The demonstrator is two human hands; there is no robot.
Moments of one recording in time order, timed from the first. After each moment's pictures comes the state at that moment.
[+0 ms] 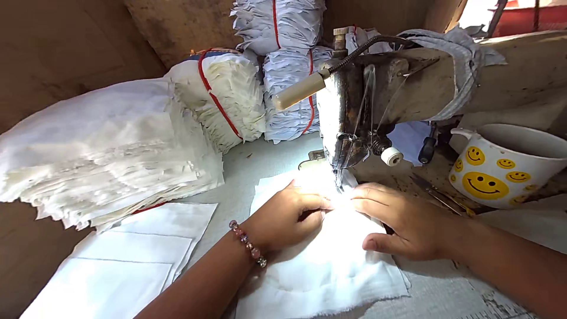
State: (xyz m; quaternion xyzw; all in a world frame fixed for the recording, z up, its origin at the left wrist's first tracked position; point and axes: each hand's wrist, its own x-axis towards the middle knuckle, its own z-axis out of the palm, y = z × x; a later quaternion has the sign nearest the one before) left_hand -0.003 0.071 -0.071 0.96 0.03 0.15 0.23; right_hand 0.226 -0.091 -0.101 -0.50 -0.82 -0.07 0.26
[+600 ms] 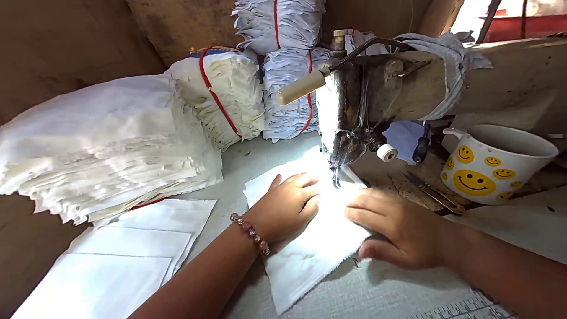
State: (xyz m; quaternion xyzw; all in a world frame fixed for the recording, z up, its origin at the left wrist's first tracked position) left_hand 0.006 0.062 -0.054 0.97 0.19 -0.02 0.17; right_hand 0.214 -0.099 -0.101 -0.47 -0.83 -0.12 0.27
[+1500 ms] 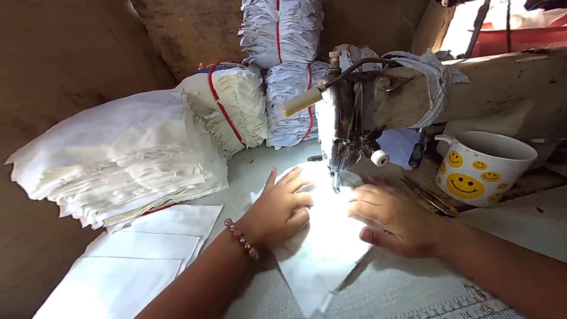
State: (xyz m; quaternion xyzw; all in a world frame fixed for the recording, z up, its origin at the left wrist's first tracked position) left_hand -0.015 0.075 -0.063 0.98 0.10 0.12 0.13; right_hand 0.218 -0.099 -0.096 -0.55 -0.80 -0.04 0.24
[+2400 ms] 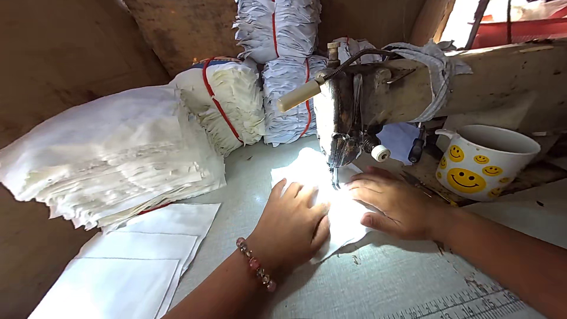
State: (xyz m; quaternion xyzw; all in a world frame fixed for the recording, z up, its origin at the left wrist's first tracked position) left_hand -0.005 0.036 -0.077 0.97 0.08 0.23 -0.11; right_hand 0.233 -0.091 -0.097 -0.56 -0.80 -0.10 0.21
